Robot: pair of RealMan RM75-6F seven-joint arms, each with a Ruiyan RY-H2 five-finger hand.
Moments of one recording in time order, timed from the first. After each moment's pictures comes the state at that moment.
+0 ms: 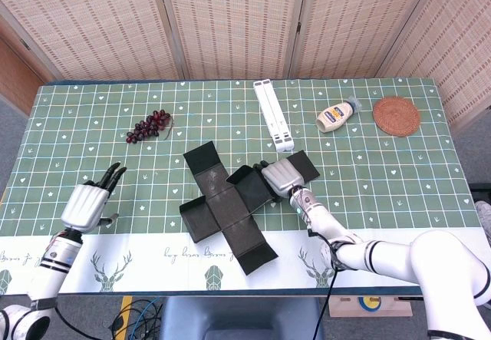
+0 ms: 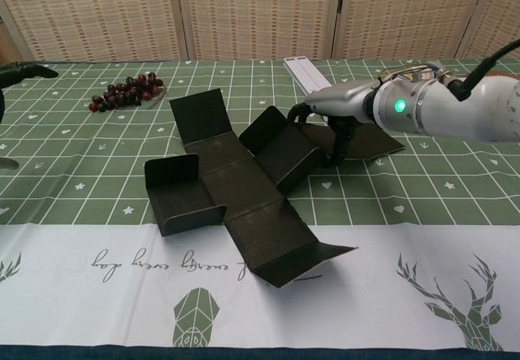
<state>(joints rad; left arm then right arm) -0.44 -1.35 -0.14 -1.39 1.45 1.16 0.21 1.11 -1.59 0.07 -1.29 -0.73 0.71 -0.50</state>
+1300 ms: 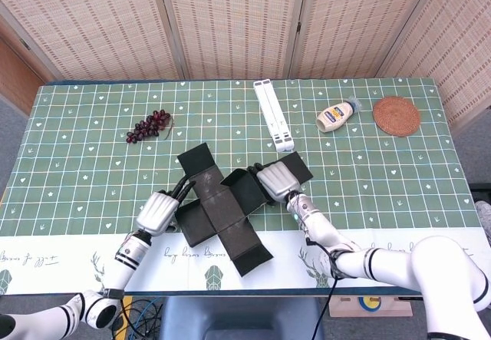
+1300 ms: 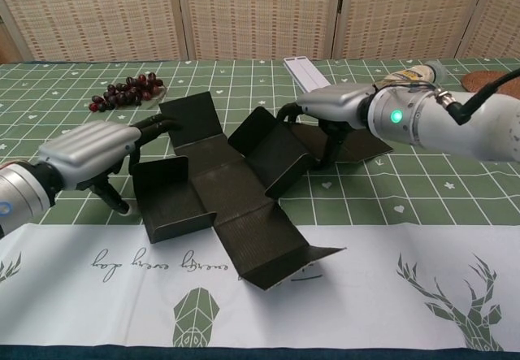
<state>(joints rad) -0.59 -1.72 -0.11 -1.19 1.44 1.09 0.20 1.05 -1.63 0.11 -1.29 -0.84 0.76 -0.48</state>
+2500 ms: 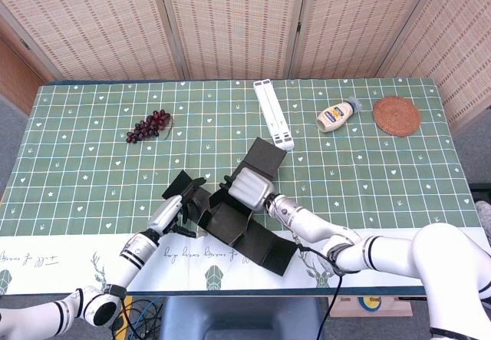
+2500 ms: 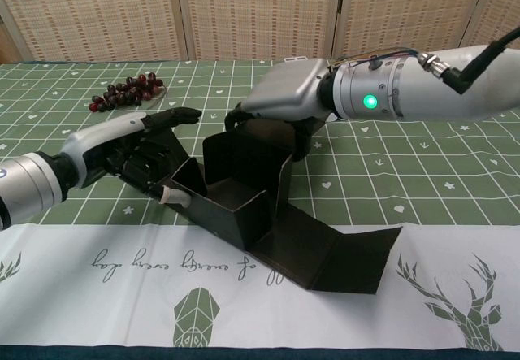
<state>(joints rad) -0.63 -1.63 -0.15 -1.36 1.40 0.93 -0.59 1.18 -1.52 0.07 -1.39 -1.13 0.65 -0.62</state>
